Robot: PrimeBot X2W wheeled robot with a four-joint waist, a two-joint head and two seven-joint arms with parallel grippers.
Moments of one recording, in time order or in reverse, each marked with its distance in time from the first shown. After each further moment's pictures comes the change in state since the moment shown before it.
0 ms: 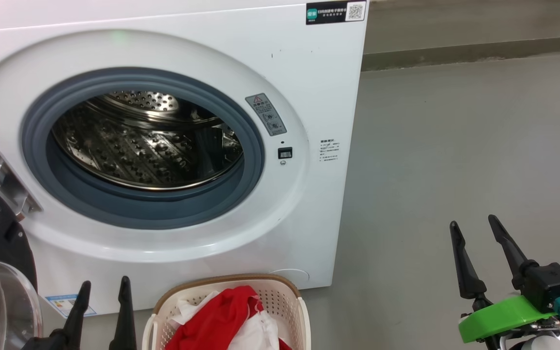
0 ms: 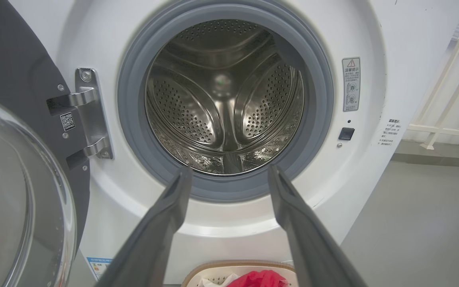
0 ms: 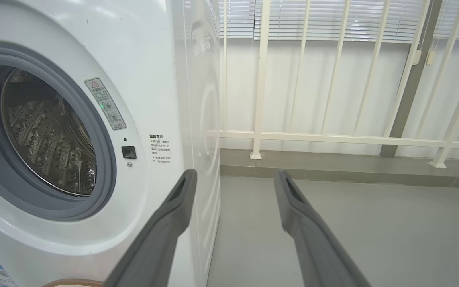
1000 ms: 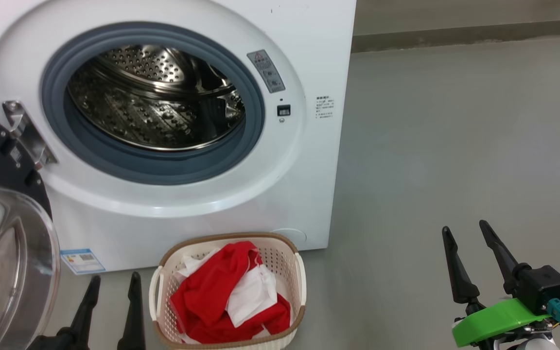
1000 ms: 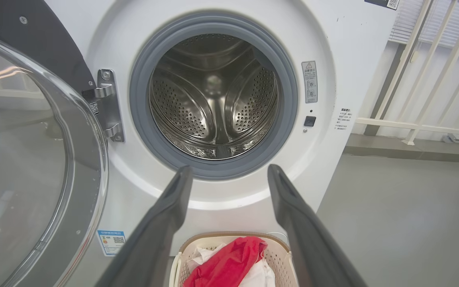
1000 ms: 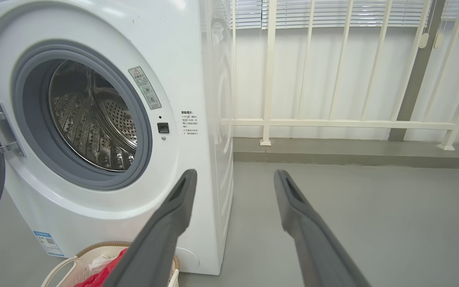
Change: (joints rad) left arm 0.021 0.006 -0.036 -0.091 -0.001 0.023 0.032; right arm 0.001 0.001 0.029 0.021 0.035 0.000 0.000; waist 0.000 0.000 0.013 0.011
